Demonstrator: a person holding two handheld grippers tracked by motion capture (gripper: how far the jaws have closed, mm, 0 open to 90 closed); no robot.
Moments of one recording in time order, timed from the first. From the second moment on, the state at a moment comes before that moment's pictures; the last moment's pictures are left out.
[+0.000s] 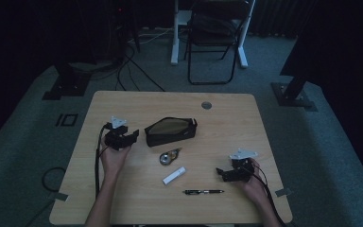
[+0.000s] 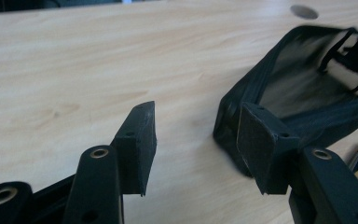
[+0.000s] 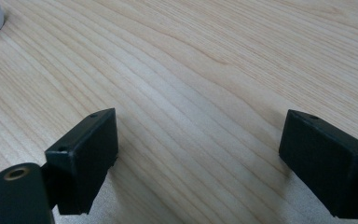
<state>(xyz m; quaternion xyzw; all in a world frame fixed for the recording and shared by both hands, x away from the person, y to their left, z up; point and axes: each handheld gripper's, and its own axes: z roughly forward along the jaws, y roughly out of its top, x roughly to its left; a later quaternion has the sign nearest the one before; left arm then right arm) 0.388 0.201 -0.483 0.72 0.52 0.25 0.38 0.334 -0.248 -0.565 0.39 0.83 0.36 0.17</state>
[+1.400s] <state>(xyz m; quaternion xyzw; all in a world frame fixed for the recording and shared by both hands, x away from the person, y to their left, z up) 0.435 0.133 -0.494 0.81 0.43 0.24 0.31 0.334 -0.248 -0.565 0.39 0.83 0.36 0.17</state>
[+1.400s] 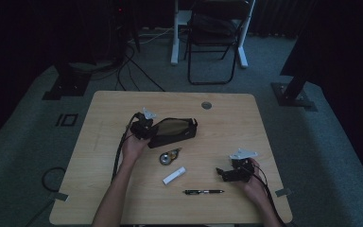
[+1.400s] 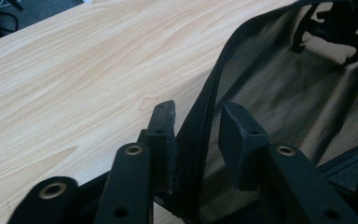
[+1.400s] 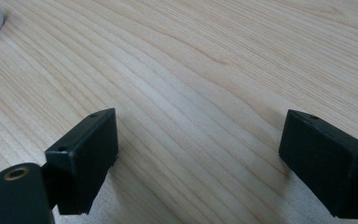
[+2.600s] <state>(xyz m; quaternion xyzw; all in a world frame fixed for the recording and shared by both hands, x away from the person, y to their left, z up) 0.351 0.135 -0.500 0.83 0.39 0.24 0.32 0.334 -0.248 -0.565 0.39 0.83 0.36 0.17</state>
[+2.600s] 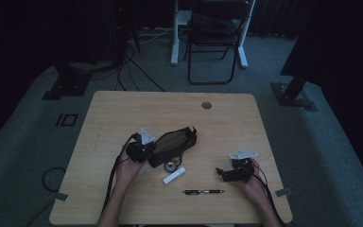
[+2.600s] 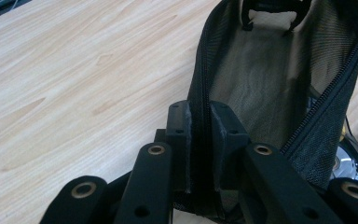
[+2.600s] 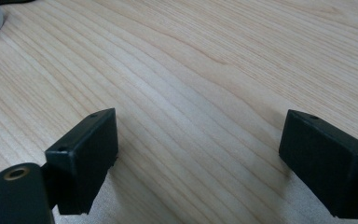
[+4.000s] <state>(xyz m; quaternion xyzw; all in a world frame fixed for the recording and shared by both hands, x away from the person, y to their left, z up) 0.328 0.156 -0.483 0.79 0.39 0.26 0.38 0.334 -0.248 -0.565 0.39 0.83 0.36 0.17</state>
